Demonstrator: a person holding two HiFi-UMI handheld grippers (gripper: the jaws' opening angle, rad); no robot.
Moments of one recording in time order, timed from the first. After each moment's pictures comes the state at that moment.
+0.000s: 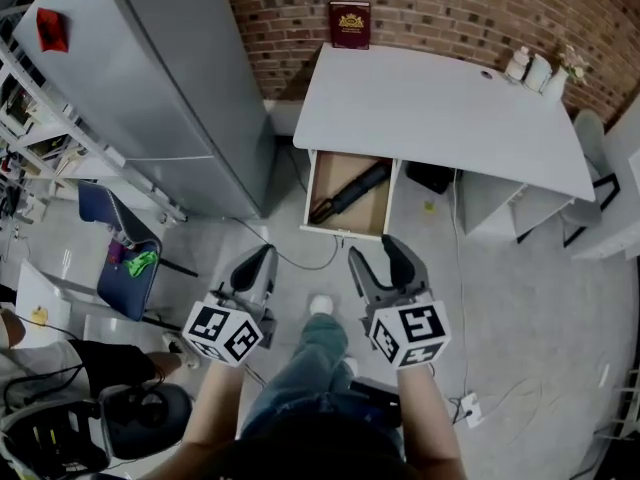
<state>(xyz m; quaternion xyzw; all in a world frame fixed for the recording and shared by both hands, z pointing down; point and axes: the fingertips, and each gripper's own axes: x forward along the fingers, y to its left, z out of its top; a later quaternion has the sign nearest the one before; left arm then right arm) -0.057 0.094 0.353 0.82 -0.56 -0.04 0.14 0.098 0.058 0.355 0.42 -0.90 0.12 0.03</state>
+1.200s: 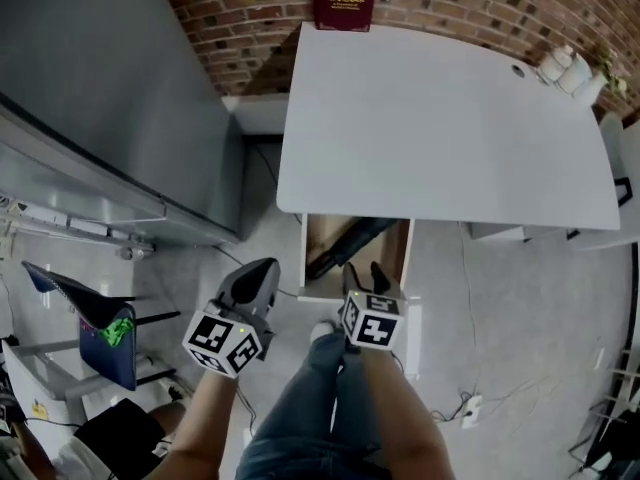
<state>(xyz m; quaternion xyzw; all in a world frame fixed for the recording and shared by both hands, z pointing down) -0.134 -0.193 0.503 0.84 -0.48 0.04 0.23 0.028 -0.208 0.636 0.58 -0.72 0.33 0.21</state>
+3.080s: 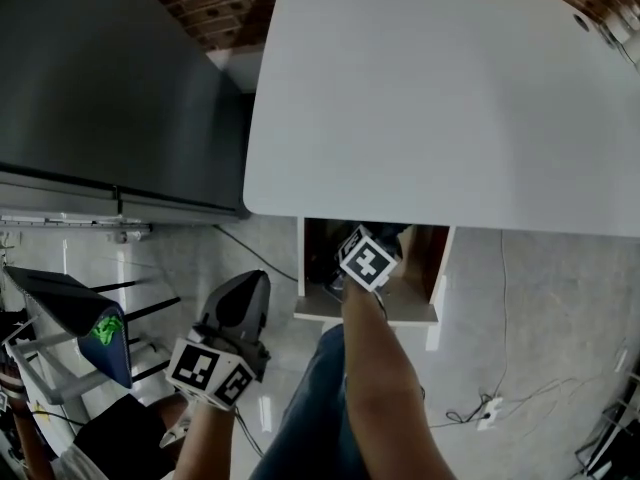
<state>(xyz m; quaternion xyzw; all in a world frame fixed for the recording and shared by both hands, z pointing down) -0.129 -0.220 0.637 0.80 -0.53 0.09 0.26 0.057 -0.314 0.884 0.70 -0.53 0.45 0.15</state>
